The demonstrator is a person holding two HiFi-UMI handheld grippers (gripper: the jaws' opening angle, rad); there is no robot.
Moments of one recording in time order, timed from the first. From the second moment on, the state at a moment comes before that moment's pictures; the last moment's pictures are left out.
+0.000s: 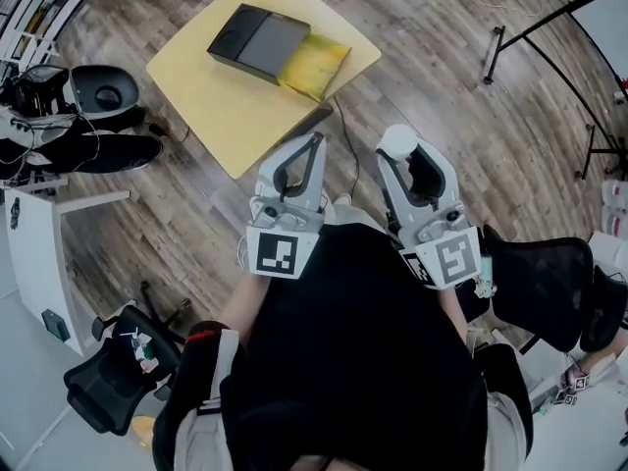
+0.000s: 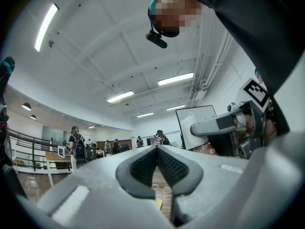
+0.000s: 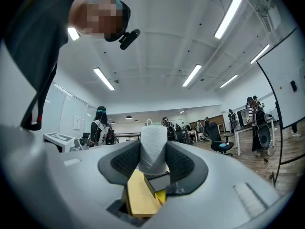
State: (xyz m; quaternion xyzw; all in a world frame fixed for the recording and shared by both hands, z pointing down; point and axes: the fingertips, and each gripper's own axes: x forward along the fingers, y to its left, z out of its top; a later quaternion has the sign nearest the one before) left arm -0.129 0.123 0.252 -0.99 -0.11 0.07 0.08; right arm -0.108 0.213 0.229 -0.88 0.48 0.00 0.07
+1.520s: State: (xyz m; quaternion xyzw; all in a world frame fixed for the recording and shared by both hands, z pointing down) left arm 0.106 0.111 0.260 -0.98 -0.18 0.08 0.07; right arm 0.109 0.197 0.245 -0.90 0.42 -0.02 0.07
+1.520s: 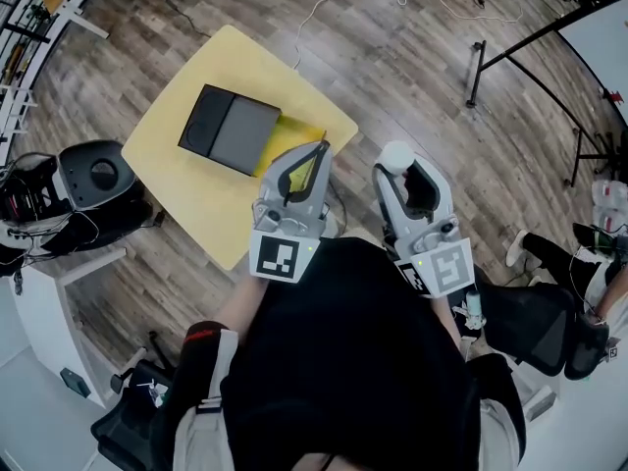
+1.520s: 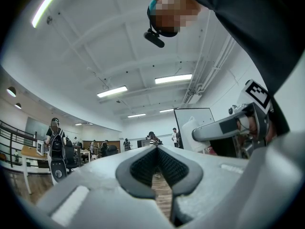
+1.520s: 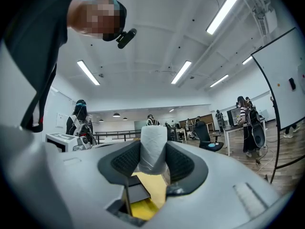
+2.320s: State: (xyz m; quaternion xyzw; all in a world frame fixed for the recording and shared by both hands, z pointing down) left arm 0.102 -0.012 0.248 -0.99 -0.03 0.09 0.07; right arm 0.146 0.077 0.237 -0.84 0.55 -0.02 0.05
